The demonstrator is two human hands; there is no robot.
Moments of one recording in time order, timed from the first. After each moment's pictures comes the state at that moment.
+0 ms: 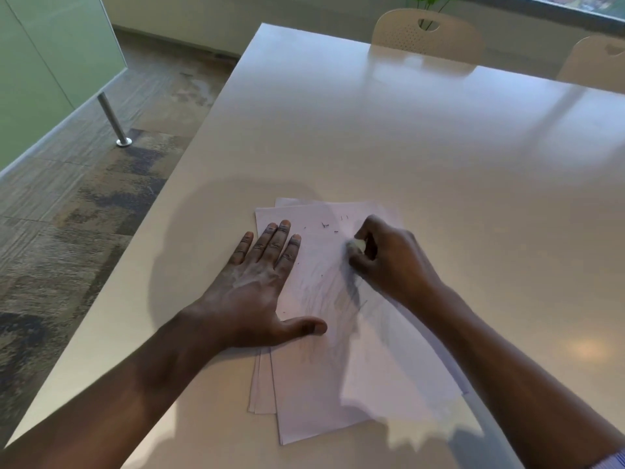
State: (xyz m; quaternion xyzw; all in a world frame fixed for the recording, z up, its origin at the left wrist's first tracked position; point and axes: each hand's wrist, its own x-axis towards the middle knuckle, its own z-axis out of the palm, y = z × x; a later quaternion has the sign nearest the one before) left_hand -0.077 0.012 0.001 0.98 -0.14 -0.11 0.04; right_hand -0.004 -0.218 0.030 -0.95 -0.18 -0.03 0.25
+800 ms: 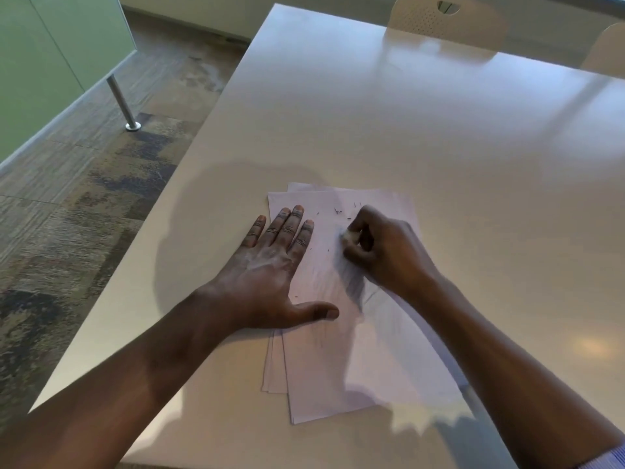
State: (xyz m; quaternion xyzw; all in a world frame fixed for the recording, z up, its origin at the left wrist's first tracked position) left_hand -0.076 0.014 -0.003 0.98 -0.14 -0.11 0.04; right_hand -0.013 -0.198 0.030 -0.94 -0.22 -0.01 0.27
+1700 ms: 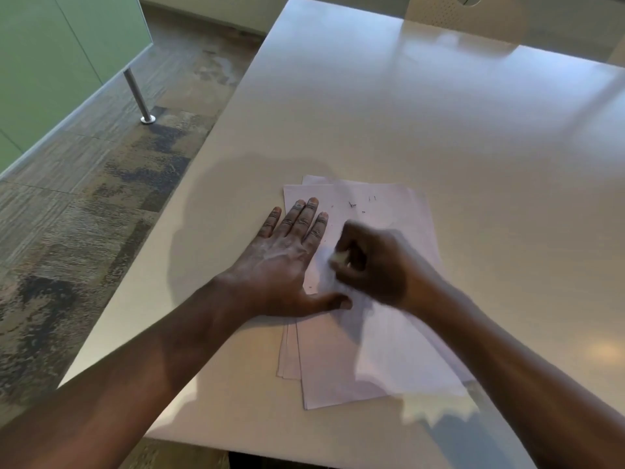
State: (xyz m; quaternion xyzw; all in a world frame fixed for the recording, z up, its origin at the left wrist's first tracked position) left_hand -0.077 0.014 -0.007 0.98 -0.15 -0.10 0.06; right_hand -0.039 -0.182 0.032 -0.90 -0.31 0.05 0.29
